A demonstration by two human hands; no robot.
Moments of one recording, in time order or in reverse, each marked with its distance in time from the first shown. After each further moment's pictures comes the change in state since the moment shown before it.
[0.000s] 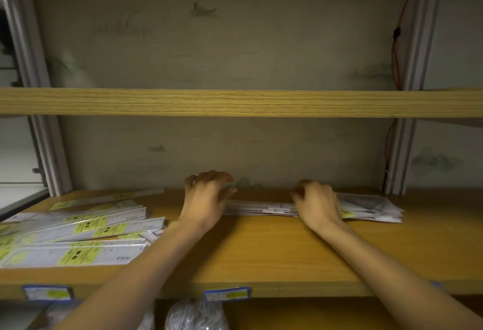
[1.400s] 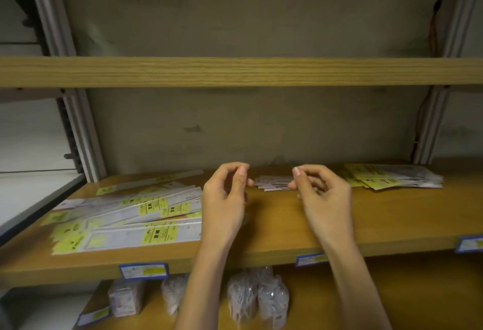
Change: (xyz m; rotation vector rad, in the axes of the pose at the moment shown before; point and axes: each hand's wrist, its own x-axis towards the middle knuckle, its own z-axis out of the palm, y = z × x) left_hand -0.074 -0.049 -0.069 -1.058 0.178 -0.264; right_hand -0.095 -0.155 0.020 0.993 0.292 0.091
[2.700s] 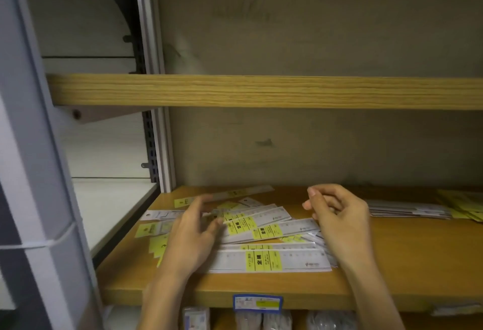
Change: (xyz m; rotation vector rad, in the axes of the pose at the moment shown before) left_hand 0.042 -0.052 -0.220 0.587 -0.148 -0.256; right_hand -0.027 -0.014 0.141 -0.078 -0.093 0.092
